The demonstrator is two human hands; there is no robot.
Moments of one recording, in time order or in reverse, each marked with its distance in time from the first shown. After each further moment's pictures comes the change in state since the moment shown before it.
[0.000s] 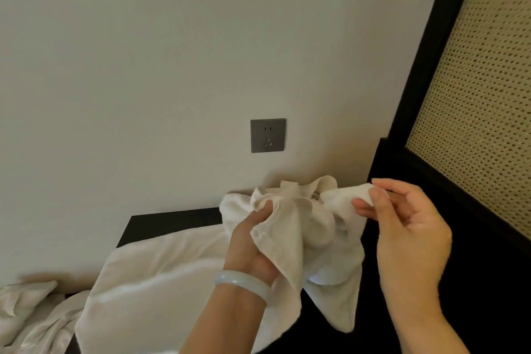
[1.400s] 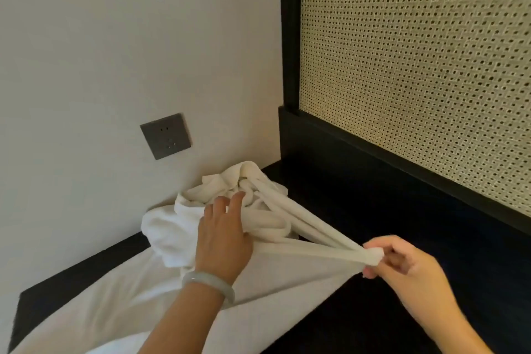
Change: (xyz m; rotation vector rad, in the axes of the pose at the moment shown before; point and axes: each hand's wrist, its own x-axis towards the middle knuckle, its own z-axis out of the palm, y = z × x) left_hand 0.070 -0.048 -0.019 2.018 -0.198 0.910; right_hand -0.083 0.053 -0.145 -0.376 -0.058 0.542
